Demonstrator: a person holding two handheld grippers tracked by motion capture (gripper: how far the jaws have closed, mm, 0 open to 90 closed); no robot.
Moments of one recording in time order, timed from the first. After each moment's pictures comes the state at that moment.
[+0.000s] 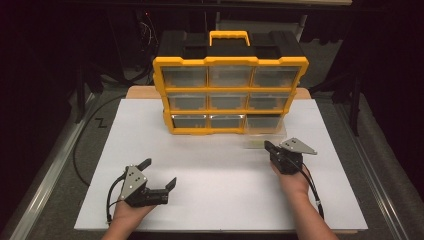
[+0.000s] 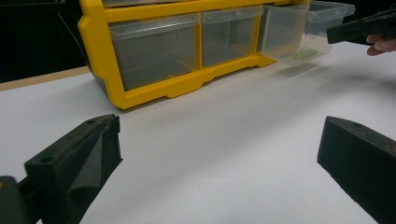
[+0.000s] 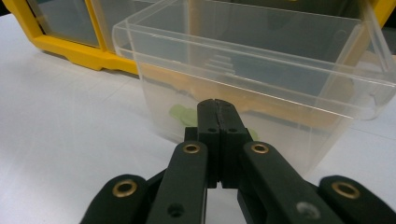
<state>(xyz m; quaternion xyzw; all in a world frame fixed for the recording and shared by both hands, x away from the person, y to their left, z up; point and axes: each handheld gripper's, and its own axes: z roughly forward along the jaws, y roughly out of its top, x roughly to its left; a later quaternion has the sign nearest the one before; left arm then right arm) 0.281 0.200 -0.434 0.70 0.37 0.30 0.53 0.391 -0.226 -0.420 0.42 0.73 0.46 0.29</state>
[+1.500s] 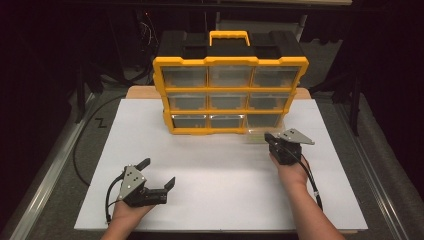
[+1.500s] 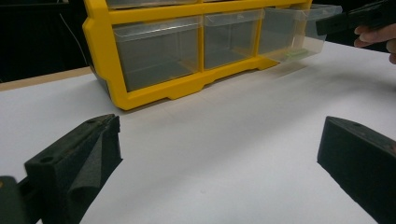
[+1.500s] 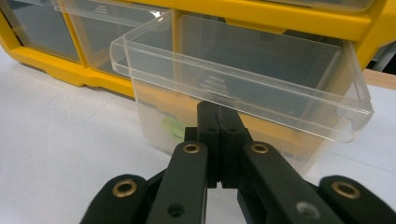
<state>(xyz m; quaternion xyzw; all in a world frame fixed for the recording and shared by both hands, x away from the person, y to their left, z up) 0.280 0.203 -0.433 0.69 0.37 0.30 0.54 0.411 -0.220 -0.405 0.42 0.73 0.45 0.31</state>
